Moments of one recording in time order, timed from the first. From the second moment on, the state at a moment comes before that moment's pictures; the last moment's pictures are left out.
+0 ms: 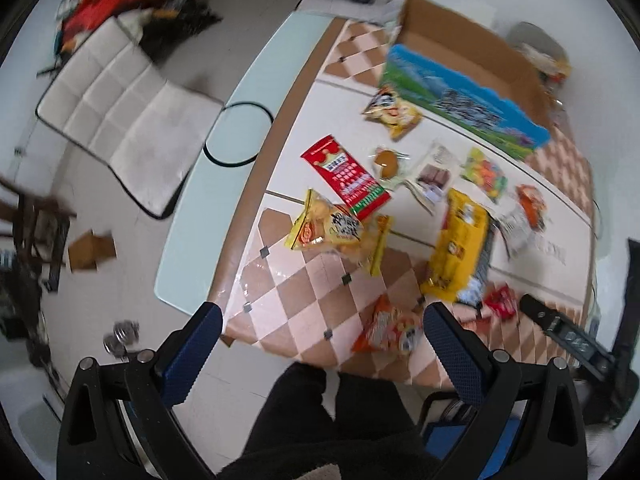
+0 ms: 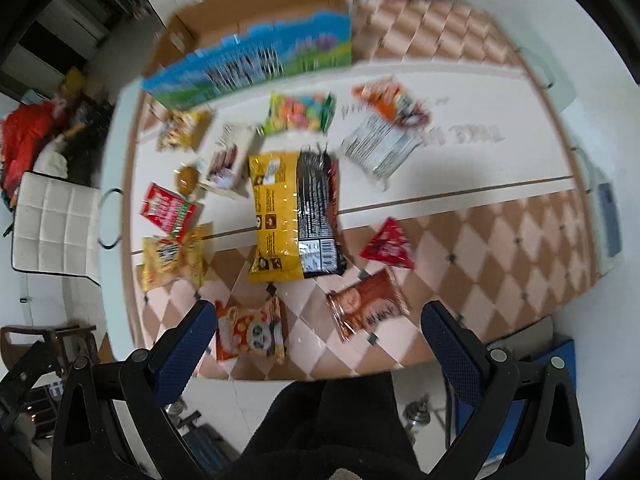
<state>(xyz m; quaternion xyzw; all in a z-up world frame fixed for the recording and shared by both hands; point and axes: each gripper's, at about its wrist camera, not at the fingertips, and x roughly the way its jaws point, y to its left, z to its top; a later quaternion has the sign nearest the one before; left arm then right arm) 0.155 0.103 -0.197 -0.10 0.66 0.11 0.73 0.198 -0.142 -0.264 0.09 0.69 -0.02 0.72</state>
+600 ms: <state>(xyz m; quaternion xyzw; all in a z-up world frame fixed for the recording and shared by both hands) 0.276 0.050 -0.303 0.05 0.70 0.08 0.71 0.279 -0.090 -0.448 0.01 0.78 0.01 0.62</state>
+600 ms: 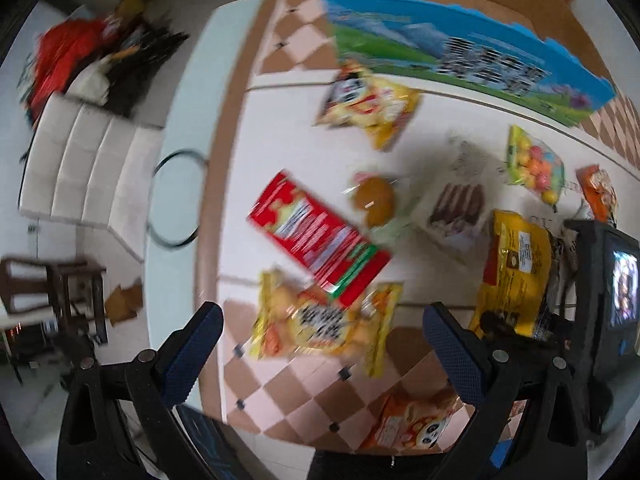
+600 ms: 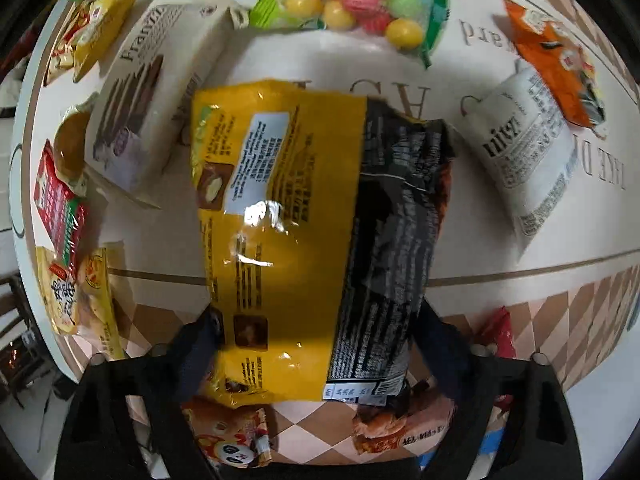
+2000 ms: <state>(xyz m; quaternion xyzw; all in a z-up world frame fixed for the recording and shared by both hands) 0.386 -0.027 -0.436 0.15 0.75 0.00 0.65 0.309 -0.188 -0.473 0.08 0.80 -0.03 0.60</state>
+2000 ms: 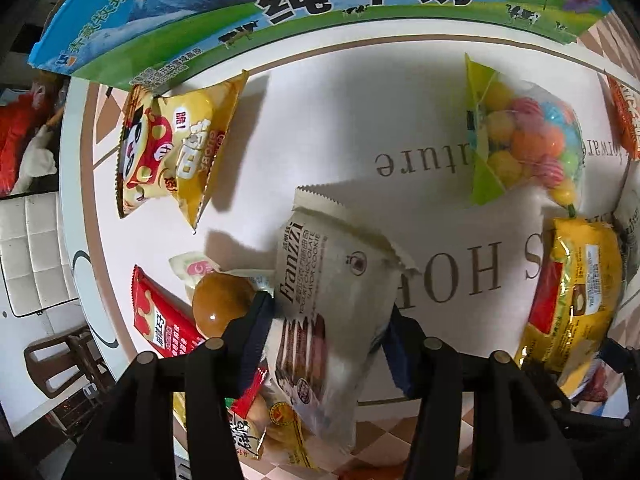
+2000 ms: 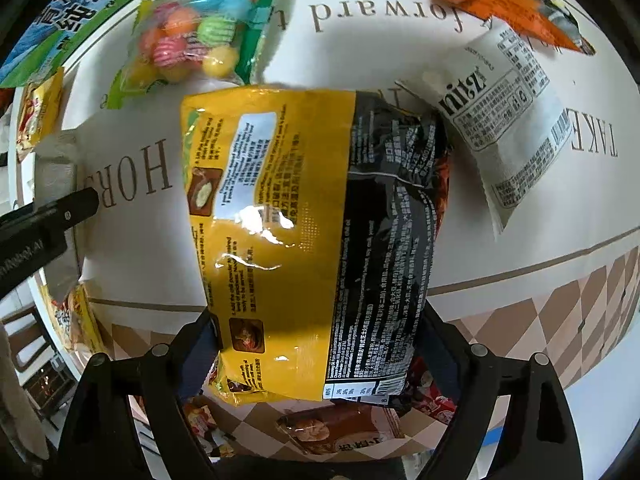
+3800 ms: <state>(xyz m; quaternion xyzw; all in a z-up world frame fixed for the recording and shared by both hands) 0.636 0.020 -0.331 -0.08 0.74 -0.04 0.67 0.614 -0.164 -0.336 0.07 0.70 0.07 0.71</state>
